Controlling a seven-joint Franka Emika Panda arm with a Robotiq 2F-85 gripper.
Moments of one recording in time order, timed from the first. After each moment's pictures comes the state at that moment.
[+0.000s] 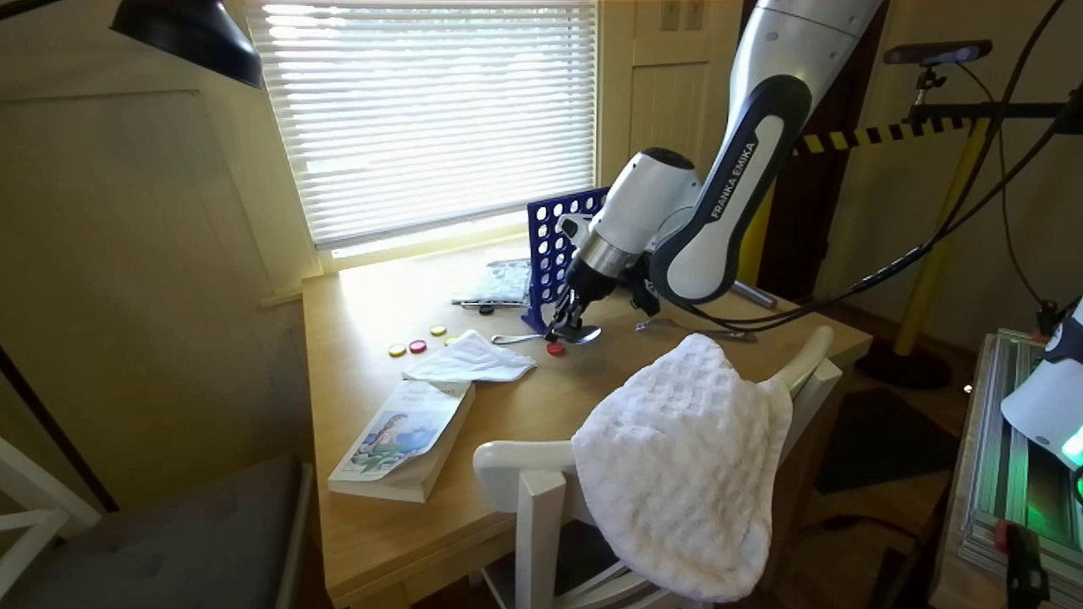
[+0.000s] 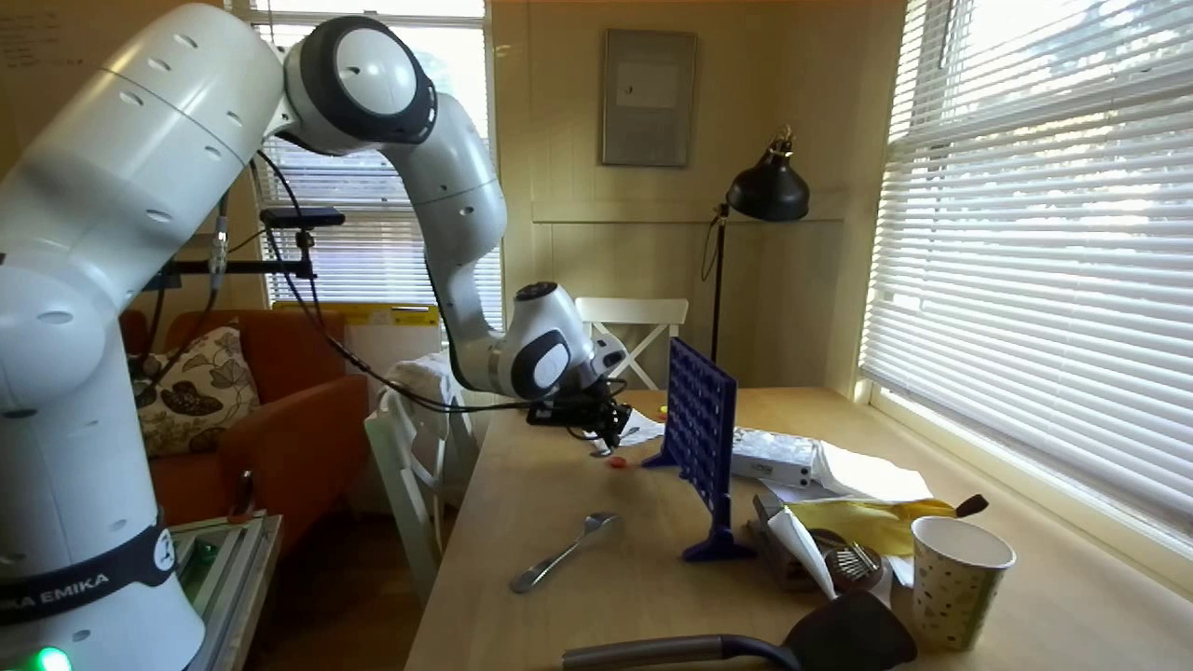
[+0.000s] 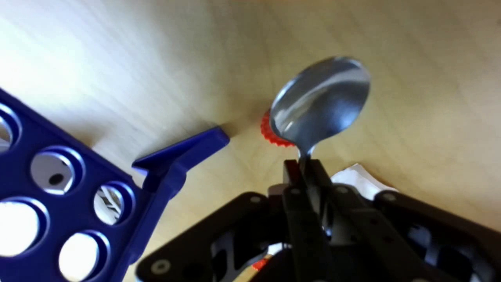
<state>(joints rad) 0.39 0.65 -0.04 -2.13 -0.16 3.33 -0.22</state>
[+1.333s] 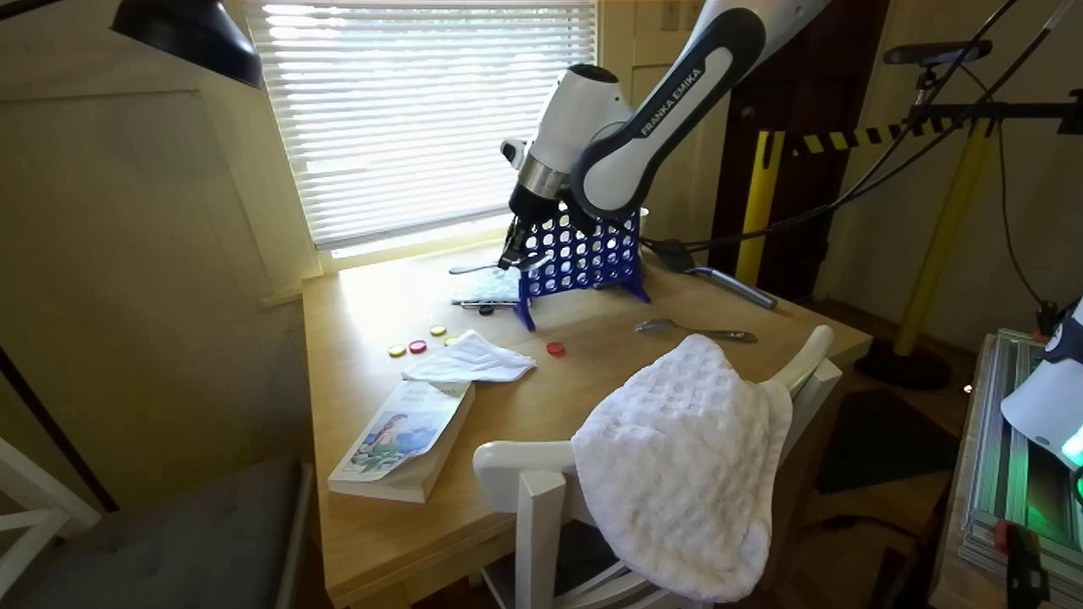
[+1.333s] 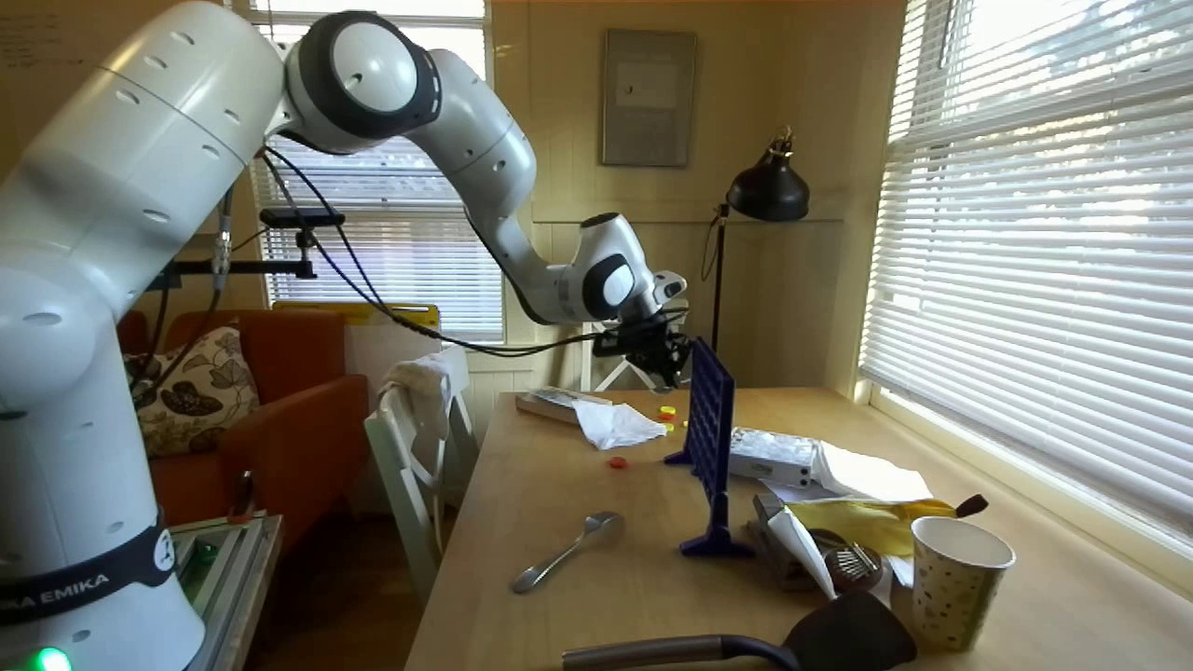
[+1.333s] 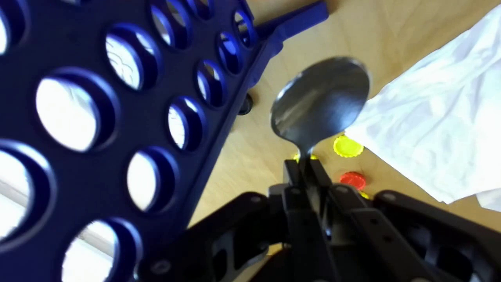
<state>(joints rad) 0.34 0.65 -0.04 -1.73 -0.21 2.92 -0.22</state>
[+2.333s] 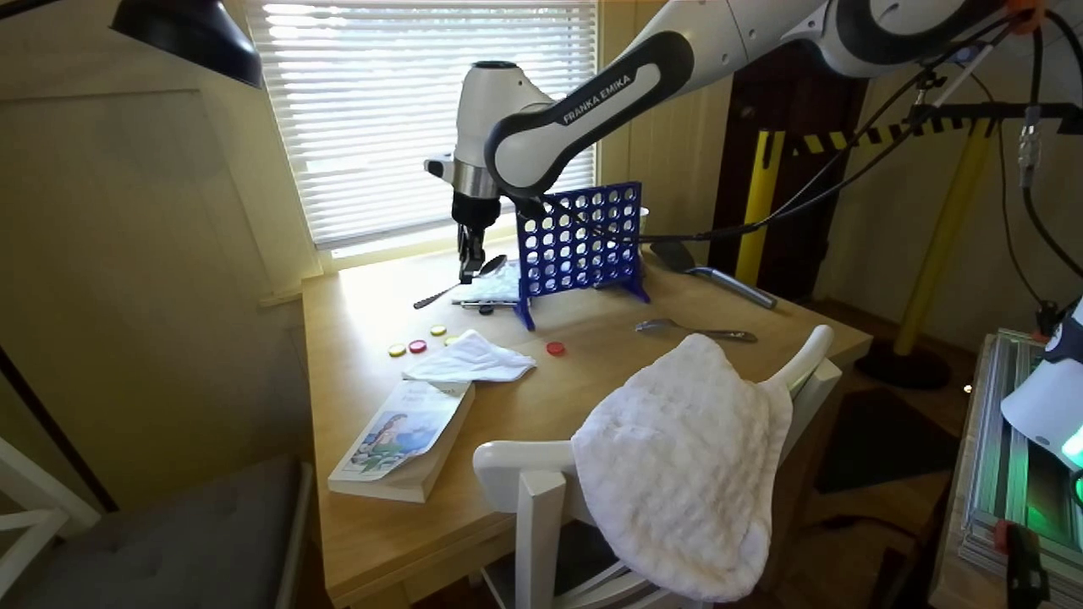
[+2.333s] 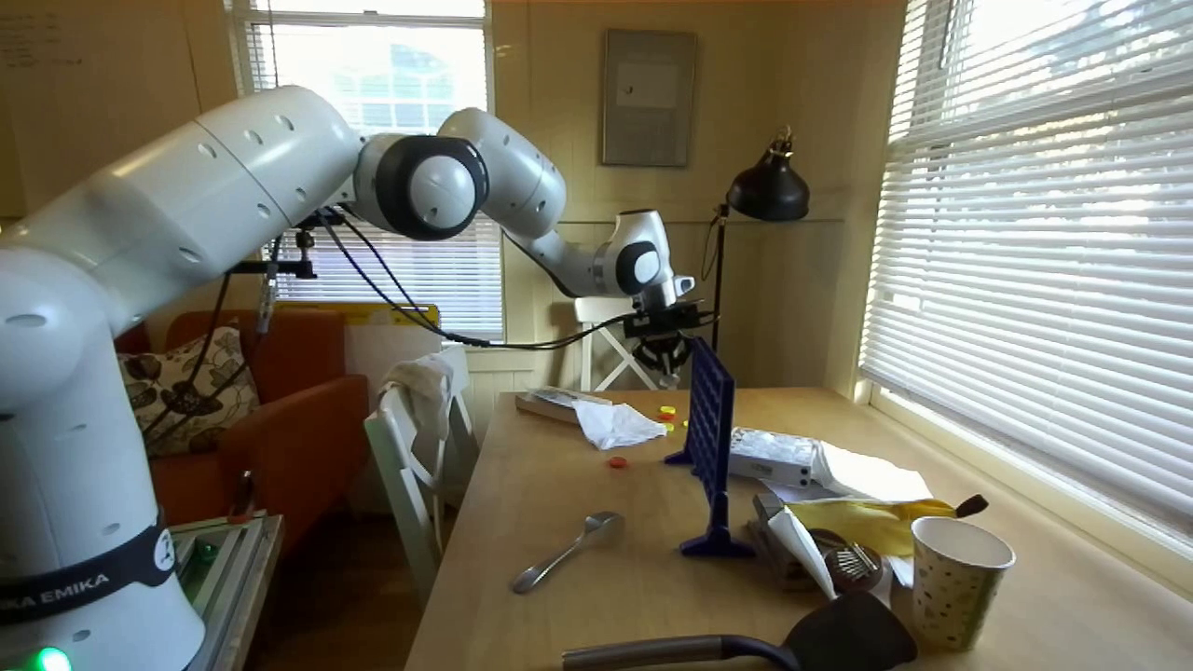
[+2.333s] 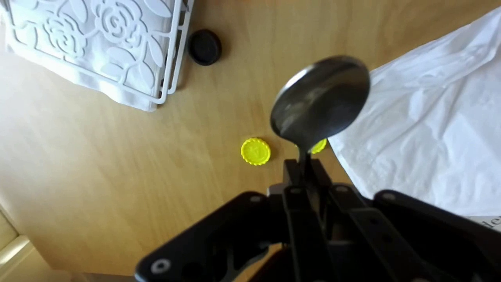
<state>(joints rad) 0.28 0.95 0.15 -1.12 -0.26 2.38 -0.56</state>
